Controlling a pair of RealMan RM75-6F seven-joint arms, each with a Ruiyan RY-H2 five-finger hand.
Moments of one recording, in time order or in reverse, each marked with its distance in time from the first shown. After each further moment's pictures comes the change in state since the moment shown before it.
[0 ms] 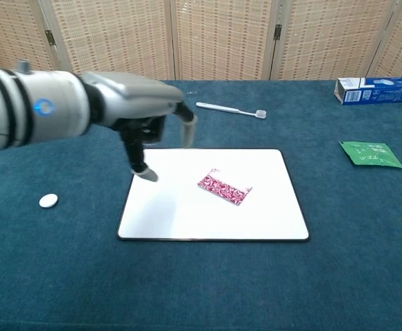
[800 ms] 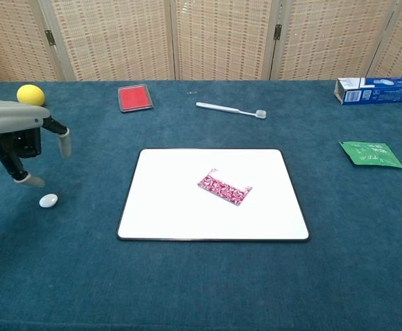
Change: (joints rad) left arm 0.295 0.162 0.122 0.218 0.195 -0.129 -0.355; right arm 0.018 -0.044 0.002 -0.048 0.032 -0.079 -0.161
